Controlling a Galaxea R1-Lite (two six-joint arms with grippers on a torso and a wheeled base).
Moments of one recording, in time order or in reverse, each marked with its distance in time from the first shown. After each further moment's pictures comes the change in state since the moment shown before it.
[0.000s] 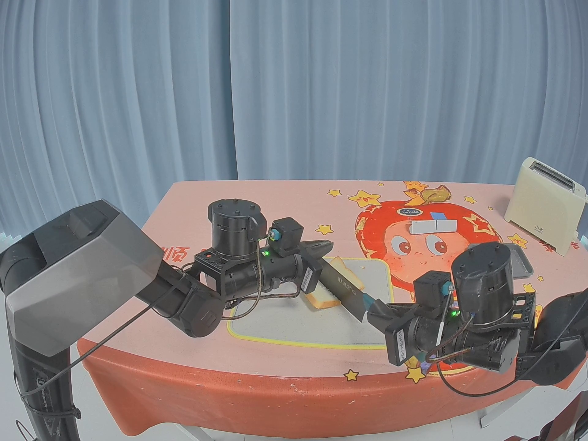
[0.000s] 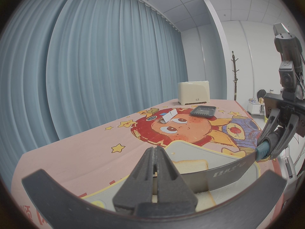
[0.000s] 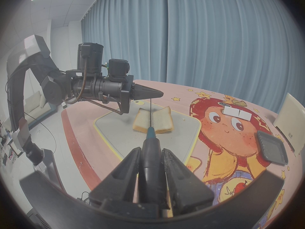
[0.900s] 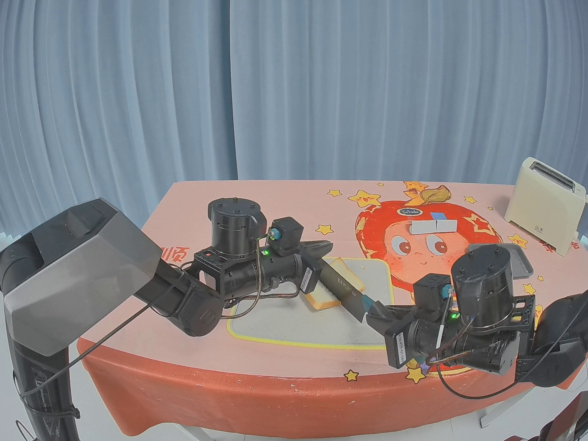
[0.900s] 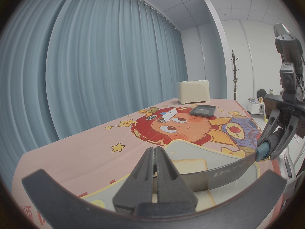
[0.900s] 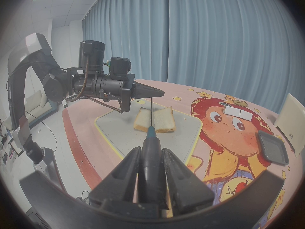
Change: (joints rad) left arm 0.001 -0.014 -0.003 0.010 -0.001 0.000; right arm 0.008 0.001 0.010 -0.003 0.008 0.001
